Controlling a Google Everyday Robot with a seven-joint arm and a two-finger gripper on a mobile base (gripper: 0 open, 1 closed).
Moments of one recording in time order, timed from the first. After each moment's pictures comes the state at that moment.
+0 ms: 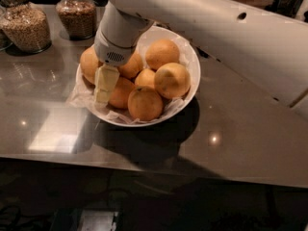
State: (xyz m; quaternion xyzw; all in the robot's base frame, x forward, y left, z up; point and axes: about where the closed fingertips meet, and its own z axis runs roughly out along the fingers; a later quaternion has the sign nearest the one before) arm 0.578 0.138 0.890 -0.72 0.63 0.08 0.26
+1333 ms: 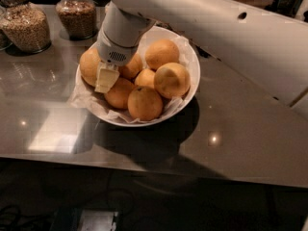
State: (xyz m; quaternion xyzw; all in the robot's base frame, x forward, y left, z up) arm 0.579 0.135 0.889 -0.72 0.64 0.07 0.25
